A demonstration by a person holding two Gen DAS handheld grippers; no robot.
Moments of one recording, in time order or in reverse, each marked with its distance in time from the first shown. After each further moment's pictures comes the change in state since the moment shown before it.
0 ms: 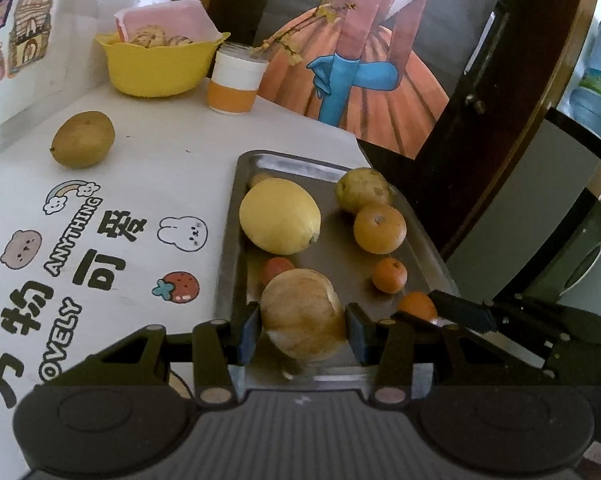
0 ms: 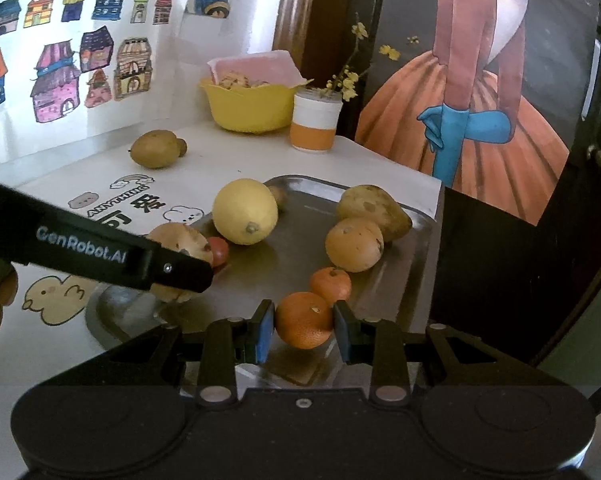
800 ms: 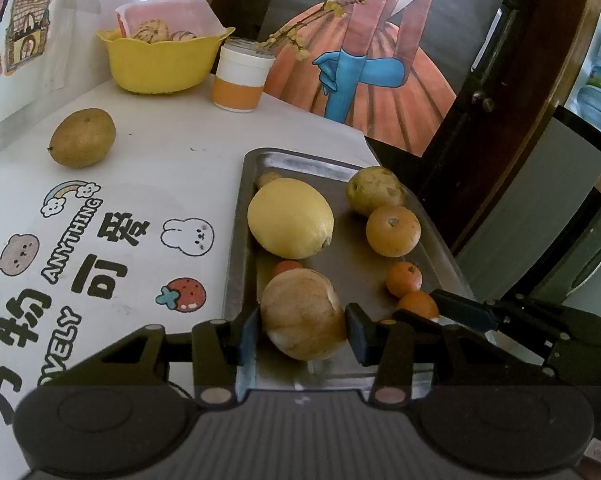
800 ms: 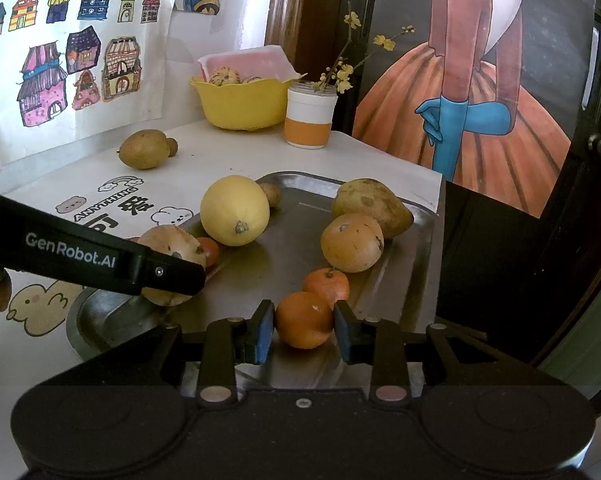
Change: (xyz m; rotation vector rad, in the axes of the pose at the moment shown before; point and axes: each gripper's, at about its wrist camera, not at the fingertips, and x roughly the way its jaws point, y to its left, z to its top) left arm 0.010 0.006 0.005 -0.005 0.011 0.009; right arm 0.014 -0.004 0.000 0.020 0.007 0.008
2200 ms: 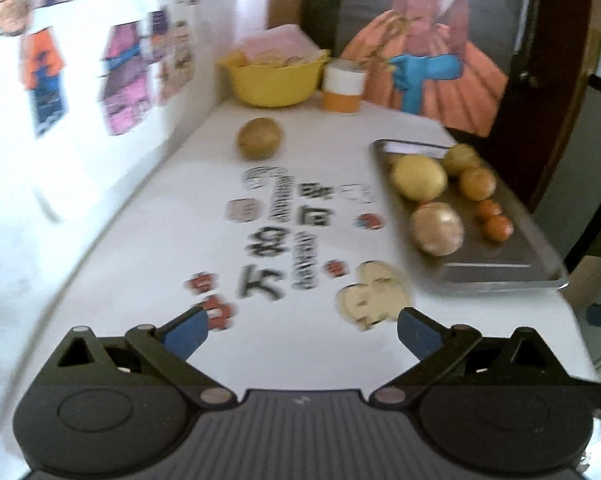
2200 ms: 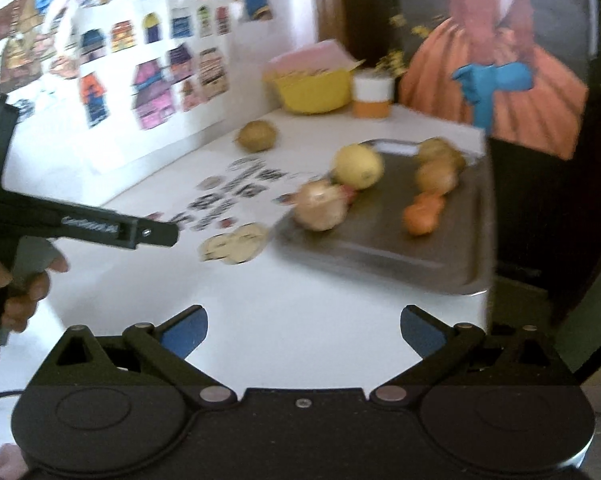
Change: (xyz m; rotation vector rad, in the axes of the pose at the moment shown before) left arm -0.143 0.067 -0.048 0.086 0.000 0.281; right arm -0.131 0.080 -0.030 0.126 0.089 0.190
